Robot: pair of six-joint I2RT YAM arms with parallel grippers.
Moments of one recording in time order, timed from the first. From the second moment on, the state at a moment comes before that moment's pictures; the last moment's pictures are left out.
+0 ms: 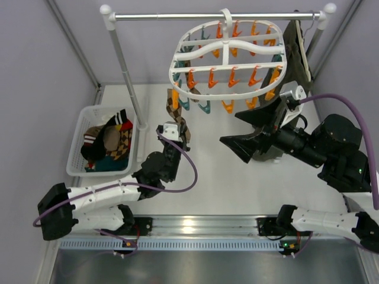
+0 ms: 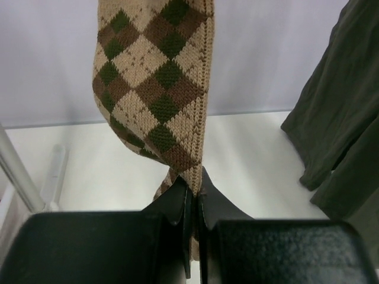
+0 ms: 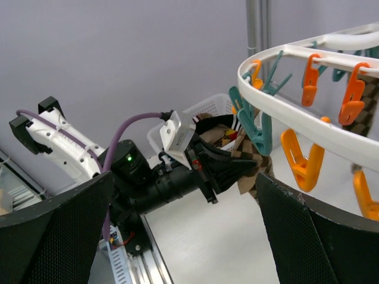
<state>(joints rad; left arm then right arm) -1.07 1.11 0.65 0.76 -0.83 0.10 1.05 0.89 1.48 -0.46 -0.02 0.21</state>
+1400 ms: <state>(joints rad) -1.33 1.64 1.07 0.76 -1.09 0.29 1.05 1.30 1.84 -0.76 0.06 0.21</state>
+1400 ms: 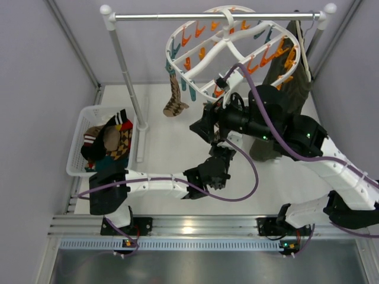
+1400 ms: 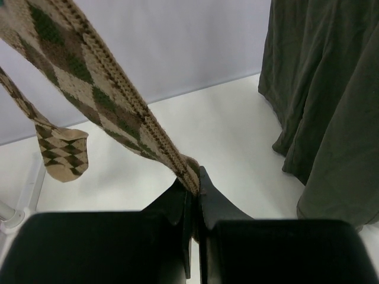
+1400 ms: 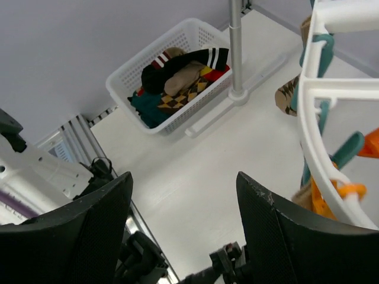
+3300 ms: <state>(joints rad) -1.26 1.18 0.66 0.75 -0.77 0.03 1.05 1.20 1.40 -0.29 0.57 0.36</state>
